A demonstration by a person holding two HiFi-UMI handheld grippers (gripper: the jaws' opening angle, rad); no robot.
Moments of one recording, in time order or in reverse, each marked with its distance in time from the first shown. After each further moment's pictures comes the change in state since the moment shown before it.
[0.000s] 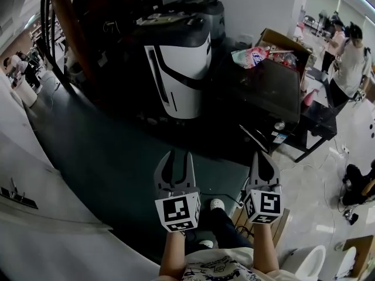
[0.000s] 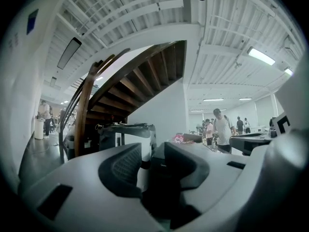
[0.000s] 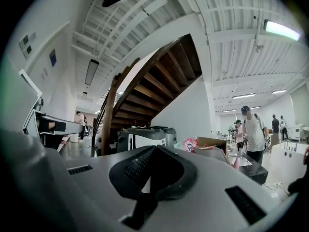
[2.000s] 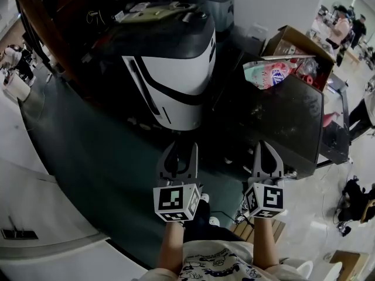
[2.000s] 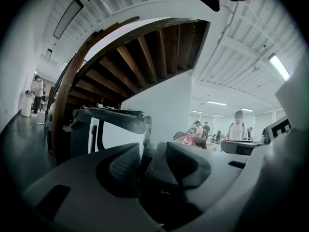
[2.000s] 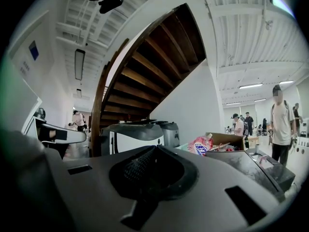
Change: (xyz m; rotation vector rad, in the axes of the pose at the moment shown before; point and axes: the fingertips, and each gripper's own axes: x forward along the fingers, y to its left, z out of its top) left arm 0.429 0.028 -0.024 -0.154 0.083 -0.078; right arm 0.417 -0.094 -0.016 0.041 0.059 0.042
